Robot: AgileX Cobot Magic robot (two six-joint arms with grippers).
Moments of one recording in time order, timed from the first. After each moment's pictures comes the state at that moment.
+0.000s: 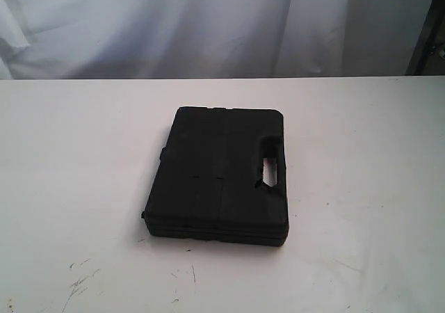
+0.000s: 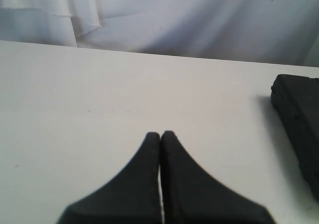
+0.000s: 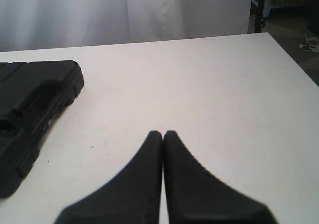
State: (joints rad) left arm 0.03 0.00 0.00 -0.04 0.32 -0.03; right arm 0.11 0.00 0.00 0.02 0.35 0.03
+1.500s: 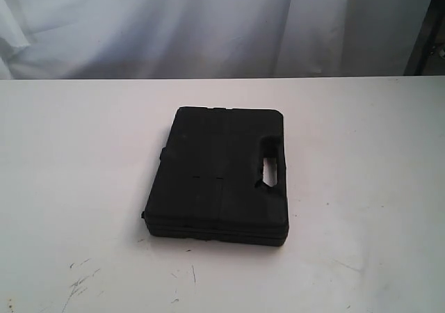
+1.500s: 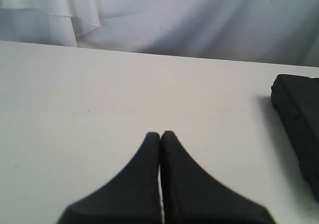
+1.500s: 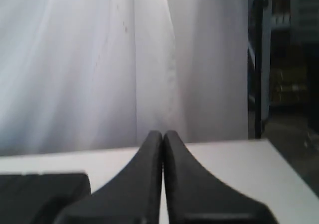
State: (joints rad) left arm 0.03 0.00 0.00 -0.04 0.32 -0.03; right arm 0.11 0.00 0.00 0.02 -0.02 0.03
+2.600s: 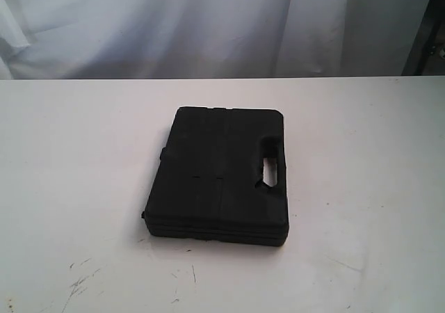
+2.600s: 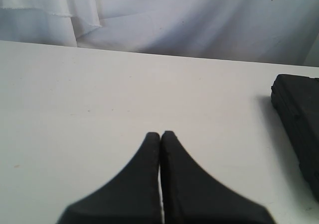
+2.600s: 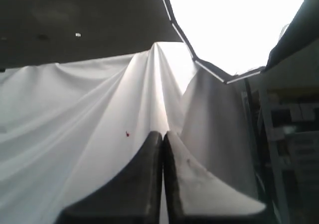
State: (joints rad) left arm 0.03 0.00 0.00 -0.04 0.32 -0.03; right arm 0.11 0.18 -0.41 0.02 -0.26 0.03
